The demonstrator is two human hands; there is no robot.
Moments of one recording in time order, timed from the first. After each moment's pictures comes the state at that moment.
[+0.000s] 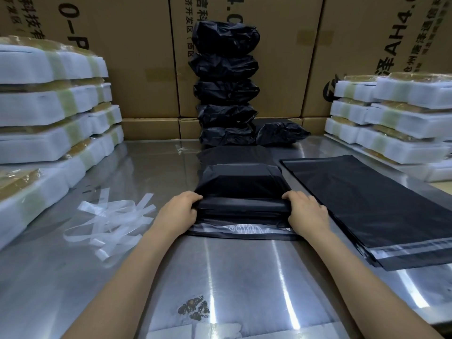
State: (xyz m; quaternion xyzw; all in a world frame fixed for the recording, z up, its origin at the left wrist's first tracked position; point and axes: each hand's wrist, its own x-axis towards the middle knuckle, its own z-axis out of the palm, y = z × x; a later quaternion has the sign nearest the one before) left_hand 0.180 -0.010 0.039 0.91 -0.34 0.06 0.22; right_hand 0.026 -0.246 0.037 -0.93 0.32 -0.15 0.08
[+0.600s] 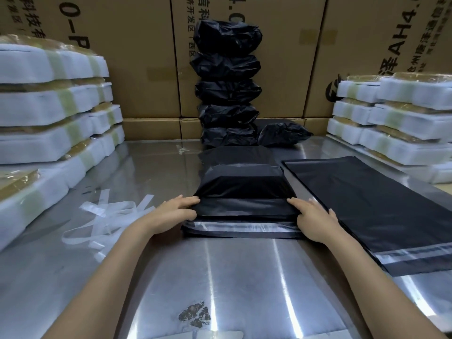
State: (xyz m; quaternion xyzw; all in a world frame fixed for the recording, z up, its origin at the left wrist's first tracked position) left_hand 0.199 0.016 0.049 0.86 -0.35 -0.20 0.31; right_hand 0.011 -0.260 0.044 -0.93 0.29 -0.03 0.20
